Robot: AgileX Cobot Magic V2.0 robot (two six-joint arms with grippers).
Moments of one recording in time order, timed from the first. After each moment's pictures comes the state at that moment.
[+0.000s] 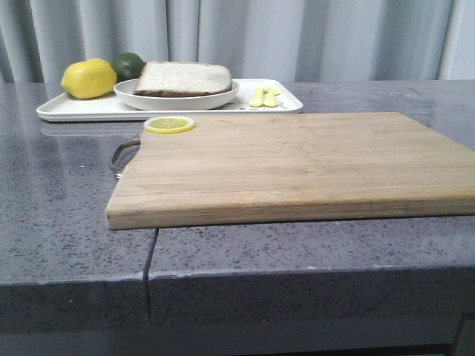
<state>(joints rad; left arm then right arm) 0.00 1.26 -1.39 -0.71 0.94 0.42 0.63 -0.01 -0.27 0.97 0.16 -1.16</state>
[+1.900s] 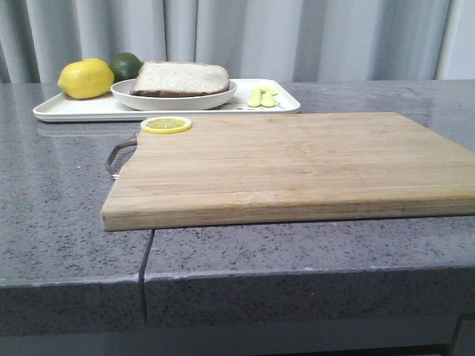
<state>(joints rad) 0.02 0.05 -0.16 -0.50 0.32 0.39 0.63 -0.01 -0.25 0.98 0.08 -1.16</state>
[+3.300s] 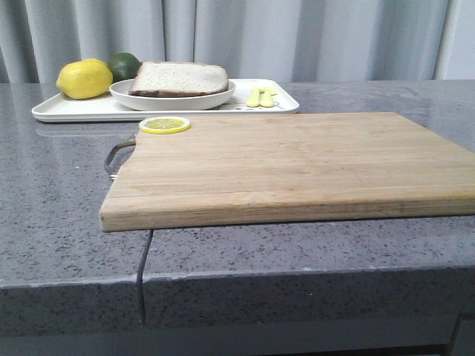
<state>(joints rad) -0.02 -0.01 0.00 -0.04 0.32 0.06 0.63 -0.01 -0.25 0.98 0.08 -1.16</state>
